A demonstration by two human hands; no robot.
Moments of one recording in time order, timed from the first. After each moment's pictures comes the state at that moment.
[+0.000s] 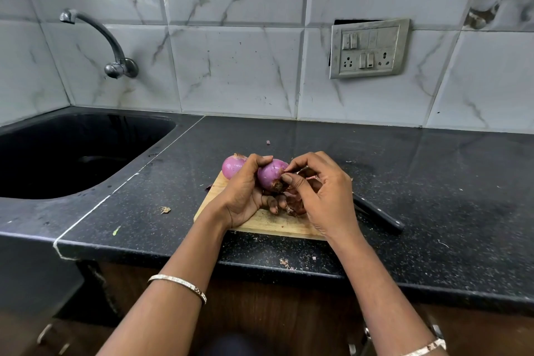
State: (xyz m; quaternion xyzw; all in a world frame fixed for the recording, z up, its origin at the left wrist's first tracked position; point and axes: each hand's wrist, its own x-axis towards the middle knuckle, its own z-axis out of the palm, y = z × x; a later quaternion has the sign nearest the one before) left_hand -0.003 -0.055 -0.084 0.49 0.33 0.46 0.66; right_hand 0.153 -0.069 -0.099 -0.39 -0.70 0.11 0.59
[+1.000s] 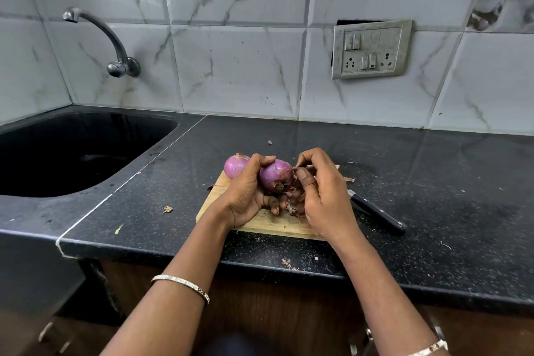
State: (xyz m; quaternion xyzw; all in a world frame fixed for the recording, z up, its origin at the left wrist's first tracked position) left_hand -0.002 -0.054 -0.086 0.49 0.34 0.47 0.65; right_hand 0.152 -0.069 -0.100 -0.40 -0.73 0.08 0.54
